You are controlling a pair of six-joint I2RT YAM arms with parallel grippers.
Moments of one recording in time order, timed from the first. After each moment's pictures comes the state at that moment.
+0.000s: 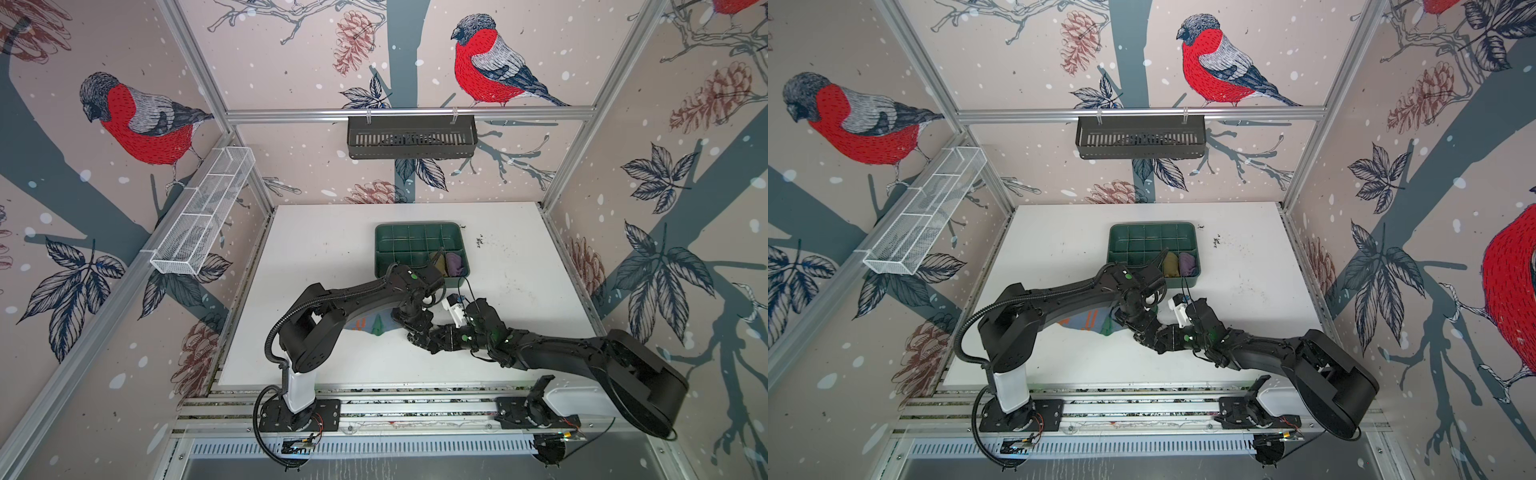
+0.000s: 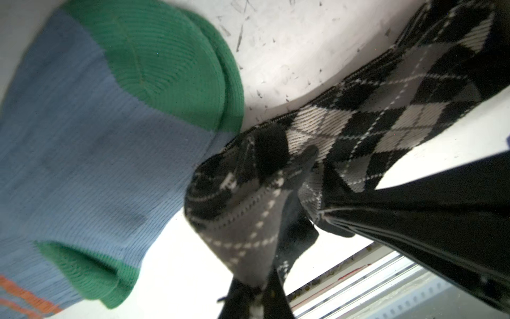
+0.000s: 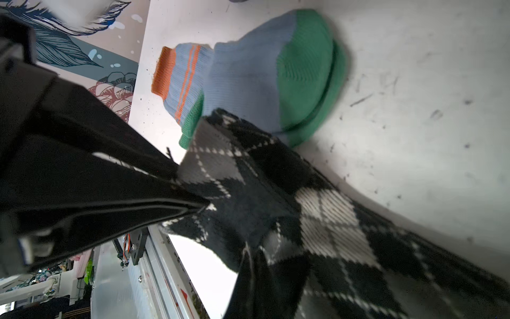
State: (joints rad) left arm -0.93 1.88 1.40 -0.99 0.16 -0.32; right arm 0.76 1.32 0.31 0.35 -0.44 0.71
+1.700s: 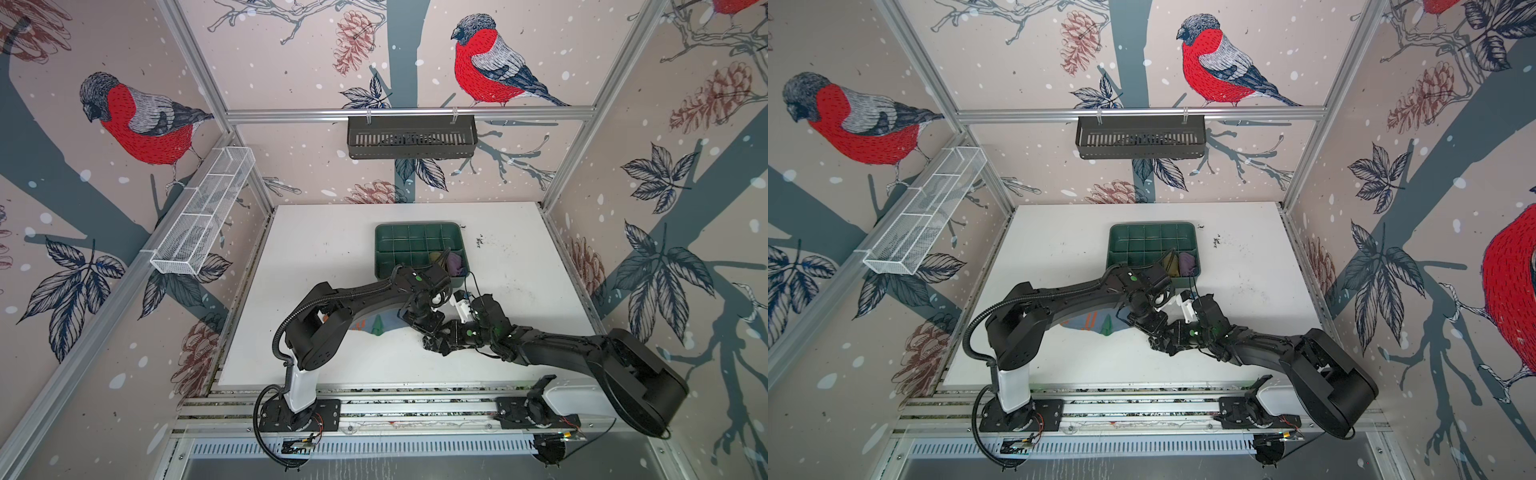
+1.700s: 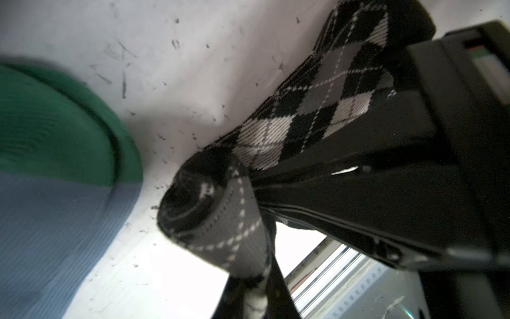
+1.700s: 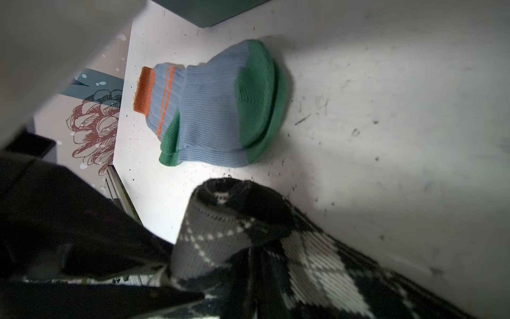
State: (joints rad) left arm -0.94 1.93 1.42 -0.88 0.35 -0.31; right arm 0.66 1.32 0.30 0.31 -0.46 0.68
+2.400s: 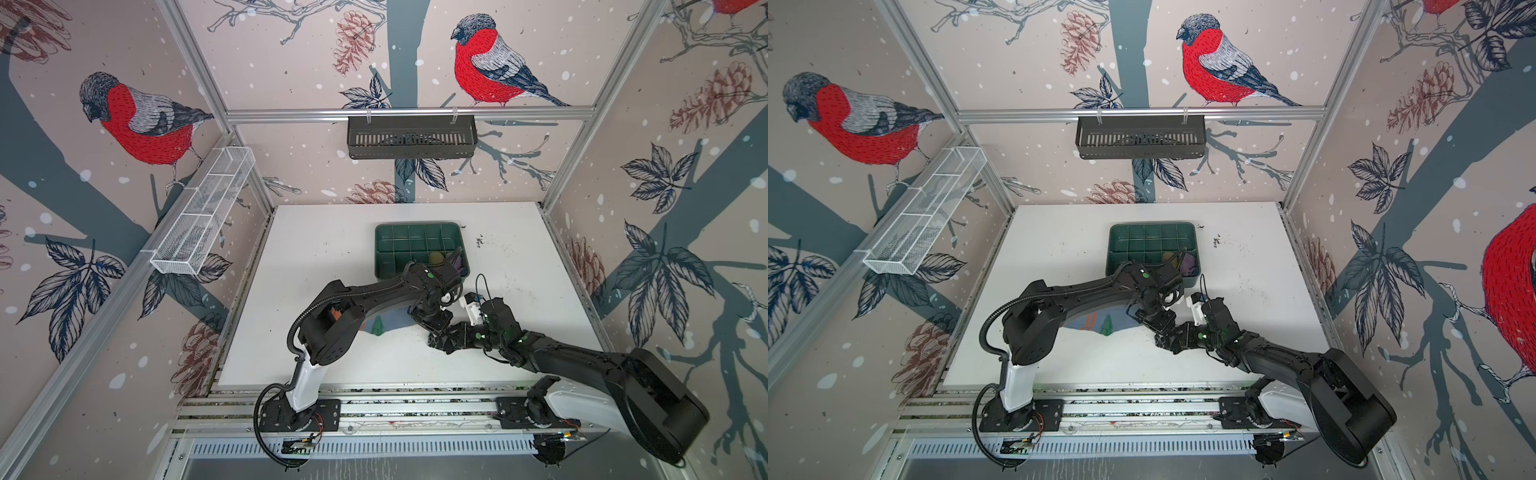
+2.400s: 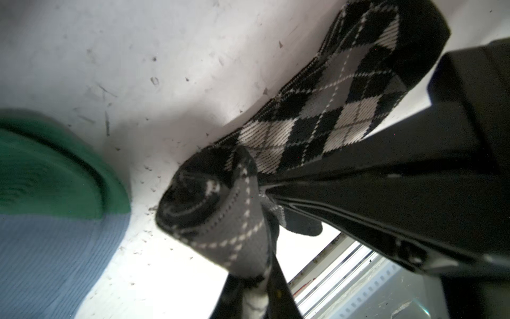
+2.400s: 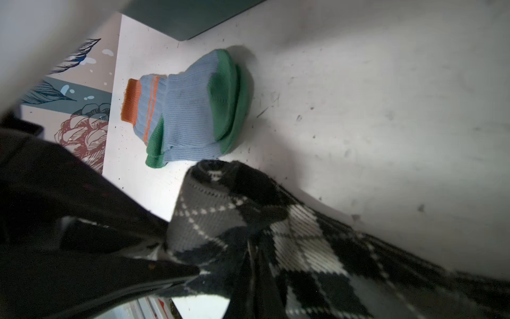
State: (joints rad) left arm -0.98 2.03 1.58 -0.97 0.31 -0.29; right arm 0.59 1.19 0.24 0.21 -0.43 0.68
